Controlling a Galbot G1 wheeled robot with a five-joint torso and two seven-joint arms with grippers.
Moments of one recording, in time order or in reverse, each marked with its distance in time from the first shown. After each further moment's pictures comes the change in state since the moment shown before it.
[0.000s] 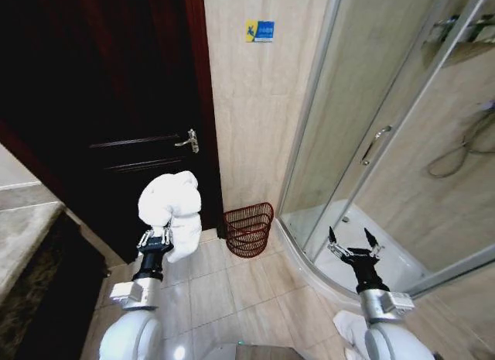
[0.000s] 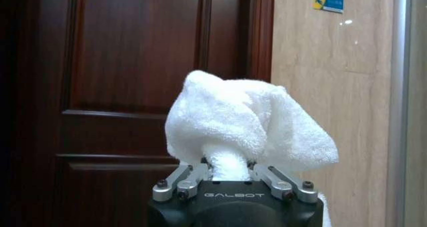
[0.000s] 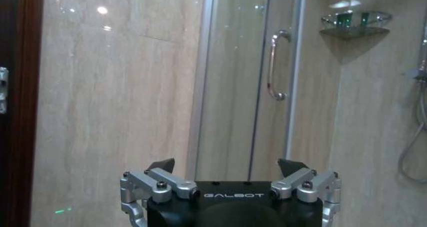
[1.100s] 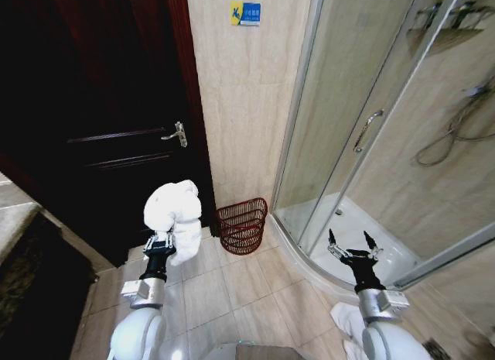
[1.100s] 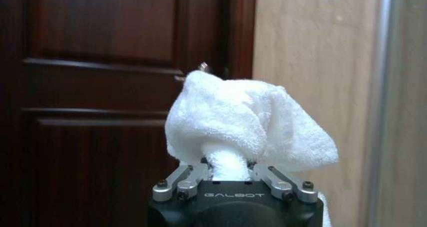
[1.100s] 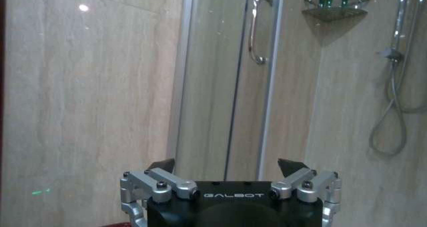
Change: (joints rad) left arm -0.053 0.059 0.017 0.153 -0.019 -0.010 0.027; right arm 0.012 0.038 0.004 -0.040 -0.051 -0.007 0.013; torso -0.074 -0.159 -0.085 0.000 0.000
